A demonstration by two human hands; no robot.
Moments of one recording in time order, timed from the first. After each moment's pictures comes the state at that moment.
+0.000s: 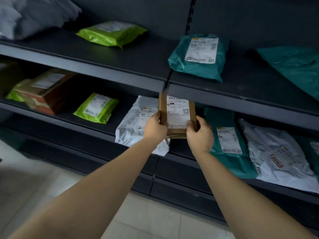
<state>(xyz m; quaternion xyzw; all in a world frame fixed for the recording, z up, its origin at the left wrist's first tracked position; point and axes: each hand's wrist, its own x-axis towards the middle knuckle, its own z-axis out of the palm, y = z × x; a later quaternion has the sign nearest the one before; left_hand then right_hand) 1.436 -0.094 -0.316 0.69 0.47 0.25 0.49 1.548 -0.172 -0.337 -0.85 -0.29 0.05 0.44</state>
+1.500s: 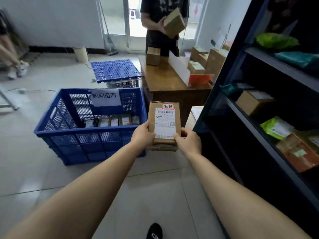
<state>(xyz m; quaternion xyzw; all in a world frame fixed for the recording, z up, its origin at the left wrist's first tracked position) 0.602 -0.061 -0.317 0.33 0.79 0.40 0.31 0.746 0.015 -0.330 -0.53 -0.74 0.35 0.23</state>
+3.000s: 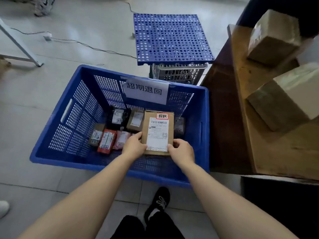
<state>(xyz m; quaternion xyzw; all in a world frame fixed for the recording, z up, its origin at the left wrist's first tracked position) 0.066 0.172 -0.542 0.12 0.86 0.31 0.39 0.186 0.291 -0.542 -0.48 -0.76 0.44 -0.07</state>
